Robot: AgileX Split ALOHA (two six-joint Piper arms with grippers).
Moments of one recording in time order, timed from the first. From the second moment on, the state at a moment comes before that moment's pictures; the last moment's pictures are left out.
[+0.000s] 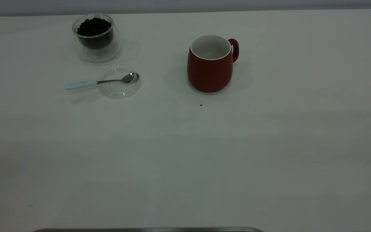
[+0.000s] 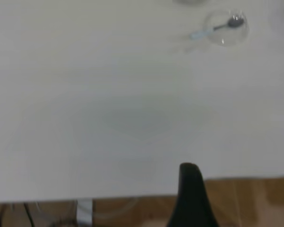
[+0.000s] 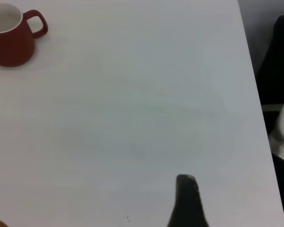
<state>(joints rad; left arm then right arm) -0.01 0.11 -0.54 -0.04 1.15 0.00 -0.01 -0.02 -0.47 0.00 1.13 -0.08</state>
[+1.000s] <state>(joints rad) 0.10 1.80 -1.22 -0.74 0.78 0.43 -0.01 -0.02 -0.47 0.00 1.13 -0.08</state>
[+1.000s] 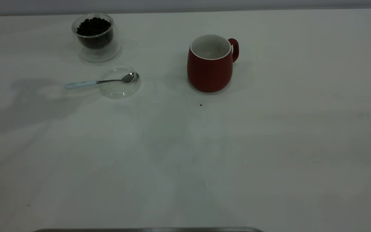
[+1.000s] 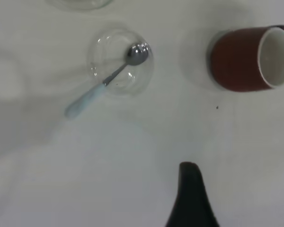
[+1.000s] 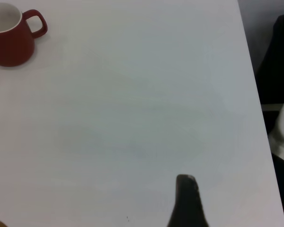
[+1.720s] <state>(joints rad) 0.42 2.21 -1.25 -1.06 0.86 0.91 -0.01 -0.02 -0.47 0.00 1.13 -0.08</state>
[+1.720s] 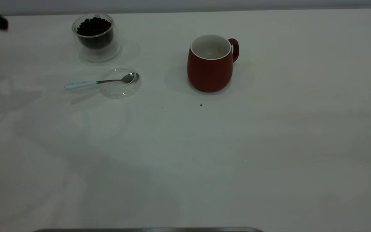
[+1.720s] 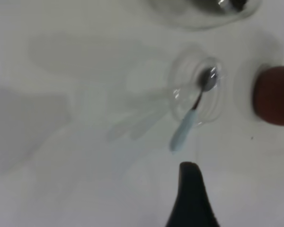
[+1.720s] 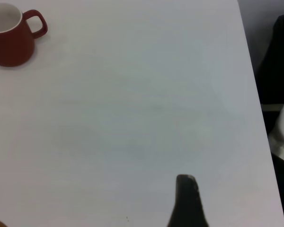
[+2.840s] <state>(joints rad) 0.27 2.61 -1.20 -1.66 0.98 1.46 -0.01 -0.02 -0.47 0.00 1.13 -0.08</state>
